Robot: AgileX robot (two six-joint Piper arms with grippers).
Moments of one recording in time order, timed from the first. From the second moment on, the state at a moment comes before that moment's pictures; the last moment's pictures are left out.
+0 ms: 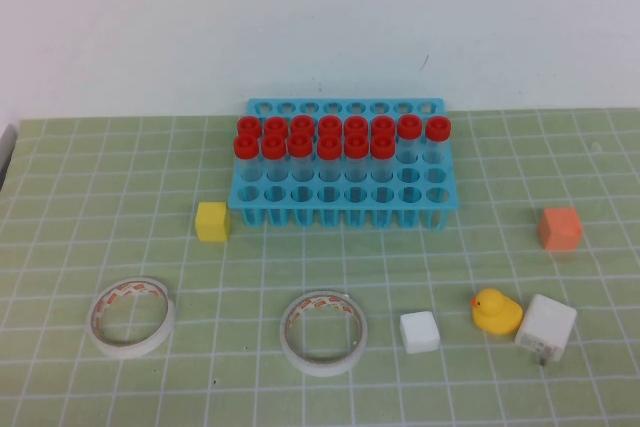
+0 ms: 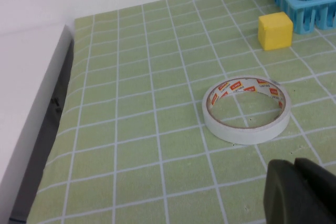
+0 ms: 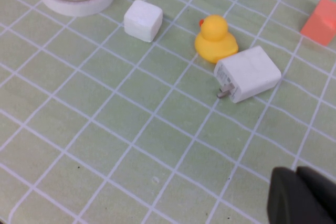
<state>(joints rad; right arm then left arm) 0.94 0.43 -0.34 -0.56 0.79 0.57 -0.01 -0.01 0.02 -0.07 0.35 0.15</state>
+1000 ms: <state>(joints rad) 0.64 0.25 -0.33 -0.56 0.76 0.57 -0.01 -0.01 0.02 -0.07 0.35 0.15</state>
